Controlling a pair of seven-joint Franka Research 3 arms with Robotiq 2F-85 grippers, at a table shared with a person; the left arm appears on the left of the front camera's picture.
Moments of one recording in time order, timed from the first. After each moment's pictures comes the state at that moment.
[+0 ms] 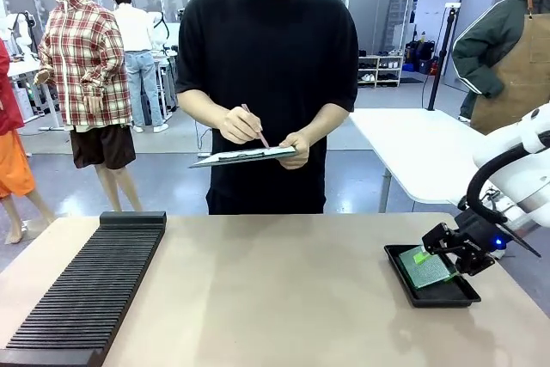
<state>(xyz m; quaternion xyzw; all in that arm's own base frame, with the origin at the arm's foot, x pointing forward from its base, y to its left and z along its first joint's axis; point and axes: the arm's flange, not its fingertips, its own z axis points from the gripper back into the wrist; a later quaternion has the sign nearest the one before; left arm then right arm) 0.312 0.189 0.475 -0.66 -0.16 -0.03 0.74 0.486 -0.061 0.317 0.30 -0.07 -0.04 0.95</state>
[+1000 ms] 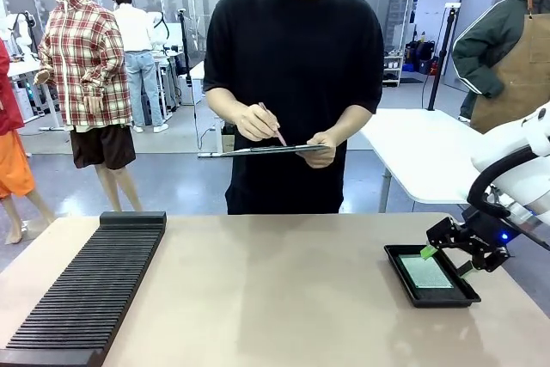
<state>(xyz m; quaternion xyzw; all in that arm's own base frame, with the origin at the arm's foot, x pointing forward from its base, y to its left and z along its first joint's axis) 0.312 0.189 0.475 -0.66 -0.16 -0.03 0.74 0.470 -0.056 0.340 0.24 -0.09 -0.07 0.96</state>
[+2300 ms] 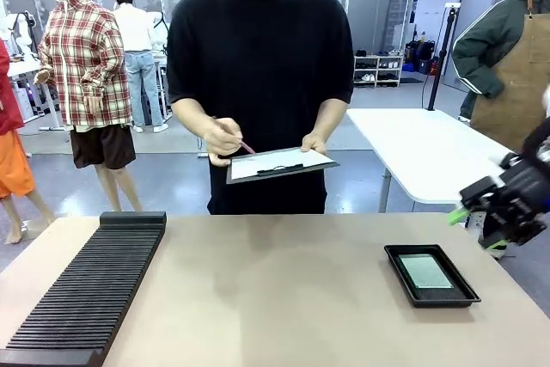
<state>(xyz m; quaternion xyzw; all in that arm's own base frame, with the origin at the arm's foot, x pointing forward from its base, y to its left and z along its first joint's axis) 0.312 0.189 0.475 -0.66 -0.16 -0.03 0.74 0.416 -0.085 0.453 0.34 -0.07 -0.04 0.94</state>
